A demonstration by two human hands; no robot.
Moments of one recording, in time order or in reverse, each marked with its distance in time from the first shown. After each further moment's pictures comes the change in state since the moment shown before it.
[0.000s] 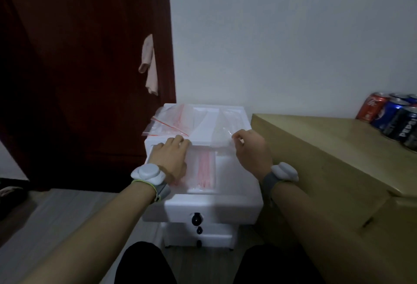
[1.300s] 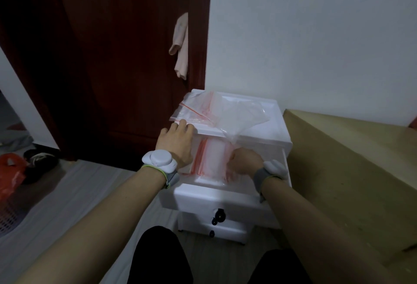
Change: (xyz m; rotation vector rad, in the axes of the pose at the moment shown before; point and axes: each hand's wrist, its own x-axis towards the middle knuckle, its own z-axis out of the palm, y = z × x) left_hand -0.006 -0.041 0.007 0.088 0.001 -0.202; right_hand 0.006 -0.052 0.074 -0.214 -0.789 0.153
